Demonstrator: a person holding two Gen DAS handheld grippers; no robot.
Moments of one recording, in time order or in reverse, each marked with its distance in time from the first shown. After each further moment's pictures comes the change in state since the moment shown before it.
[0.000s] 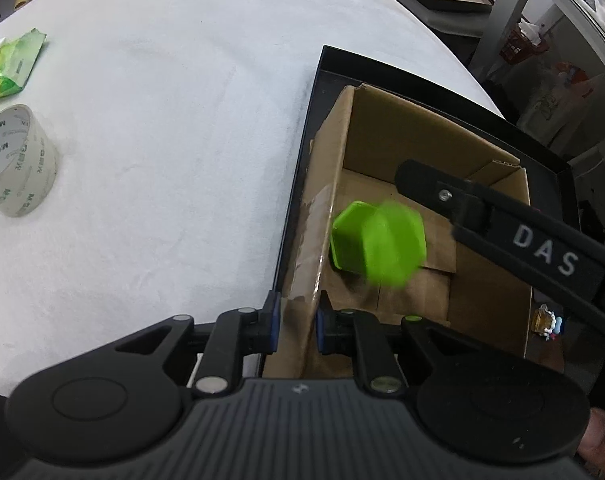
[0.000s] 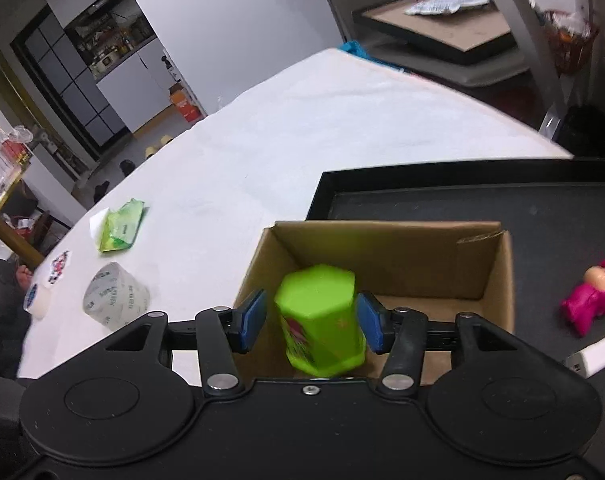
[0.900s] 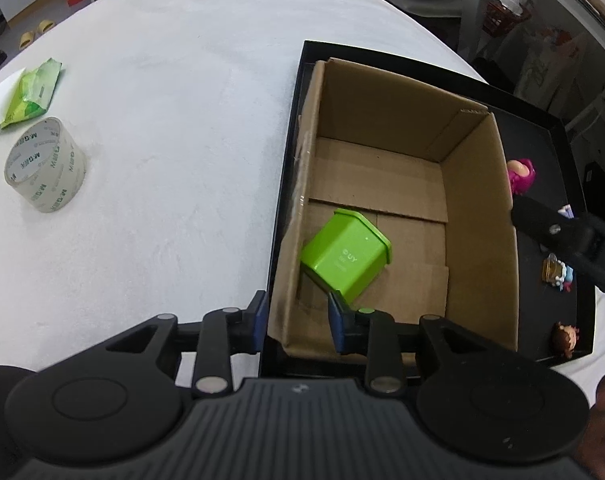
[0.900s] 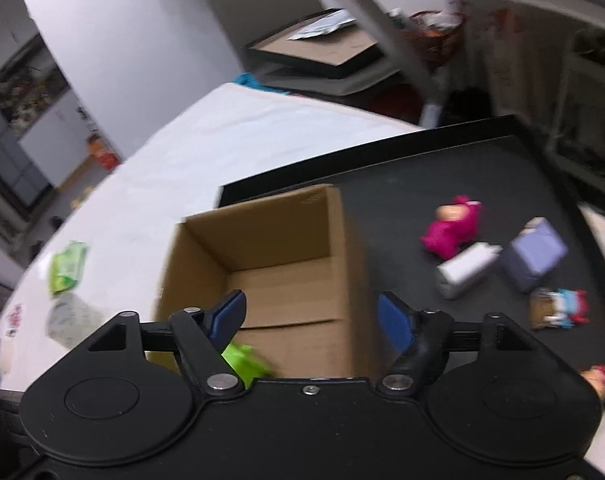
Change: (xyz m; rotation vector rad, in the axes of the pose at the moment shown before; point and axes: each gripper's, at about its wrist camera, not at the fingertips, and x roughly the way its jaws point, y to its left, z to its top) left arm -0.029 -0.026 -0.041 0.105 -0.038 0.095; right arm -0.070 -0.021 -0.041 0.190 -0.089 -0.255
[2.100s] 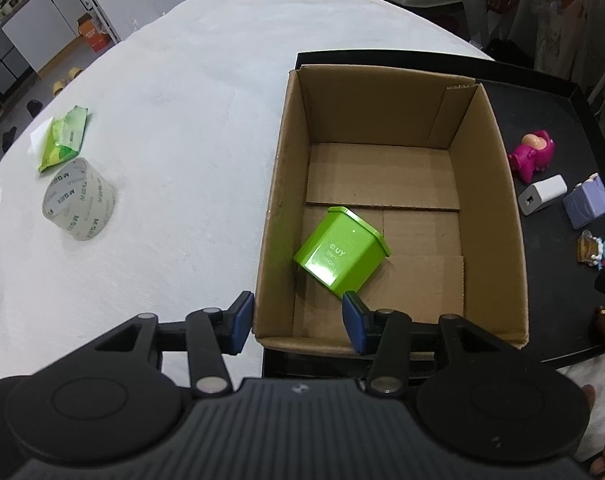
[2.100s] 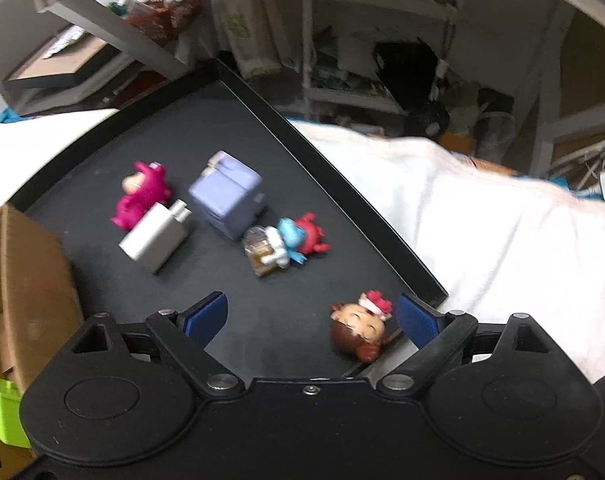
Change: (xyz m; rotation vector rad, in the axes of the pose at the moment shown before) left arm -0.002 -0.049 -0.012 0.096 -0.051 0.209; right arm -0.003 -0.126 -0.044 0.358 0.064 -0.554
